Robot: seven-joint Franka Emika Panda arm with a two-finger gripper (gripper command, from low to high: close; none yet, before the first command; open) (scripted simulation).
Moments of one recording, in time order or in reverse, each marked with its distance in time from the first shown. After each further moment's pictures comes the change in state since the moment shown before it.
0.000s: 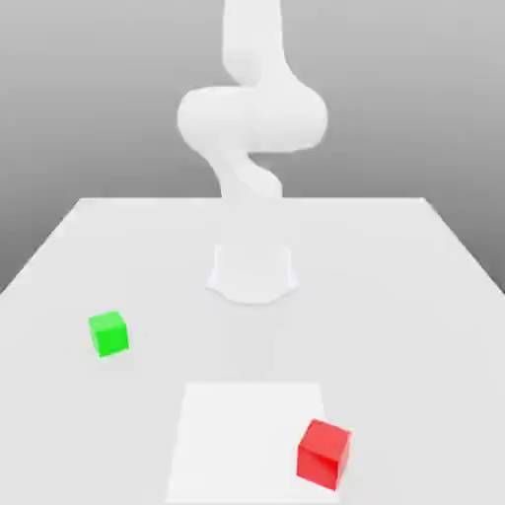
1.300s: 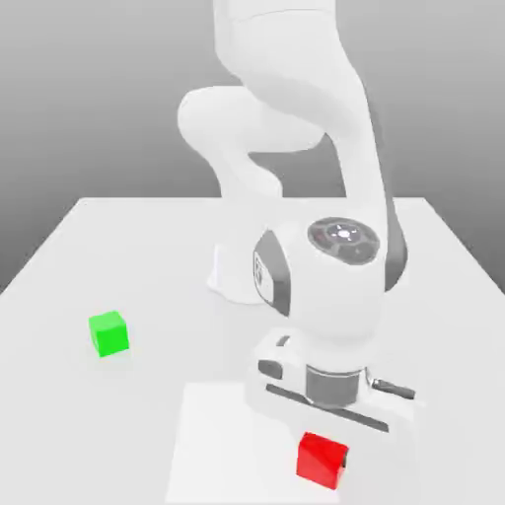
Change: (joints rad) arm -0.015 1.013 0.157 -0.189 -0.162 0.471 0.698
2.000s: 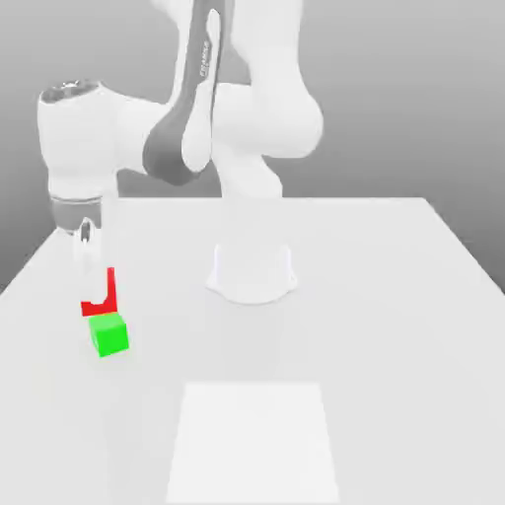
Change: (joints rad) arm -0.644 -0.616 -0.440 -0.484 -0.003 -0.121 -0.084
